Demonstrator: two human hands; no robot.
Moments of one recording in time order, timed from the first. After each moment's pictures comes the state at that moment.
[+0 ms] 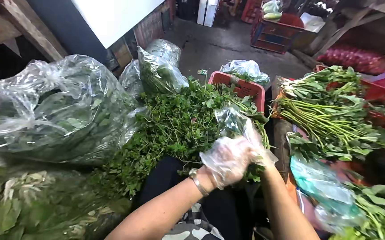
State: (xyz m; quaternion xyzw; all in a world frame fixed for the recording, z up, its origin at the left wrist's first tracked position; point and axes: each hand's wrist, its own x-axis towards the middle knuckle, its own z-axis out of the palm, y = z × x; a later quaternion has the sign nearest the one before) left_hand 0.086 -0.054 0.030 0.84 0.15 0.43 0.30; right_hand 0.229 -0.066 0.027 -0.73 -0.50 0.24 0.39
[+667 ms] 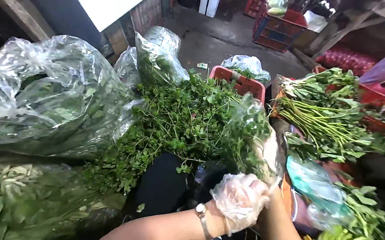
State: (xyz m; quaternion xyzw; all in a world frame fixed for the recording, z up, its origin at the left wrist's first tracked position) left_hand 0.080 -0.121 0.008 0.86 0.17 0.37 0.32; right_hand 0.212 -0.102 0.032 -0.76 -0.34 0.22 0.52
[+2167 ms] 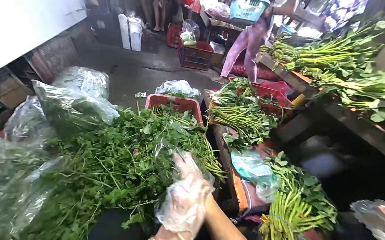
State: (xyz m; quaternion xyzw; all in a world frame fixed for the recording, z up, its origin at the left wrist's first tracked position) left_hand 0.099 -0.099 0.035 0.87 0.22 0.35 0.26; right_hand 0.187 -0.103 0.070 -0.82 -0.46 0.27 0.21
